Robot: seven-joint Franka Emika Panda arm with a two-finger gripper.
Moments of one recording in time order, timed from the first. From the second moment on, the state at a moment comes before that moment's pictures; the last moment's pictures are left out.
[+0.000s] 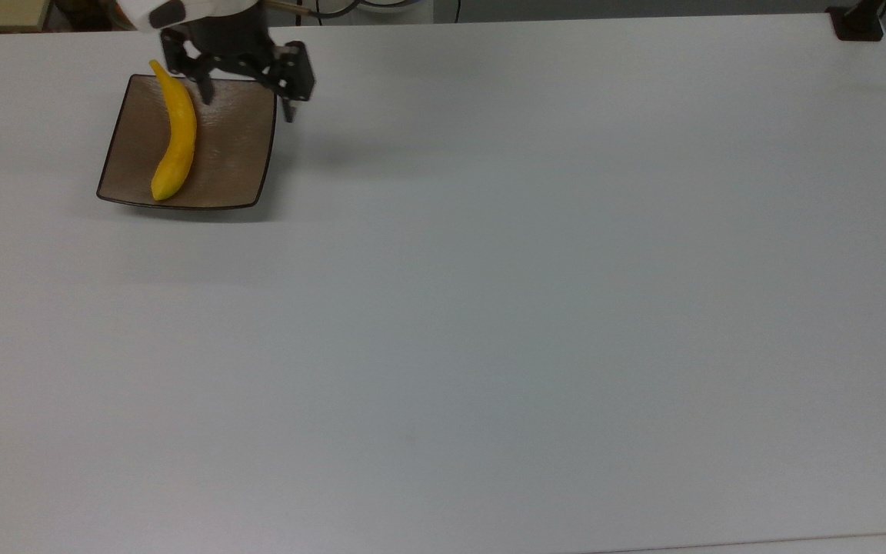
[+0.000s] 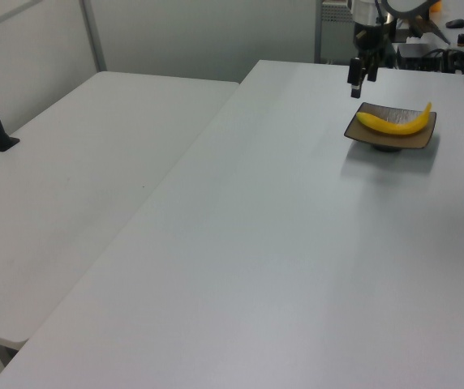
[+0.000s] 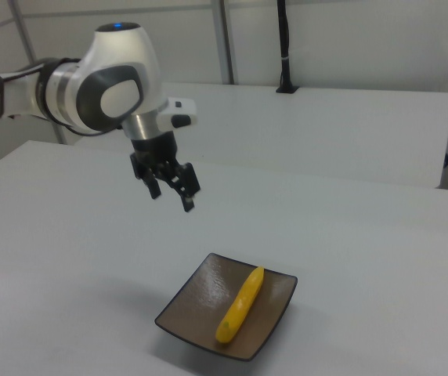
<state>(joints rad) 0.05 0.04 -0.12 -1.85 -0.04 1.96 0.05</state>
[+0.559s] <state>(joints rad) 0.08 0.04 0.10 -1.82 0.00 1.95 0.15</state>
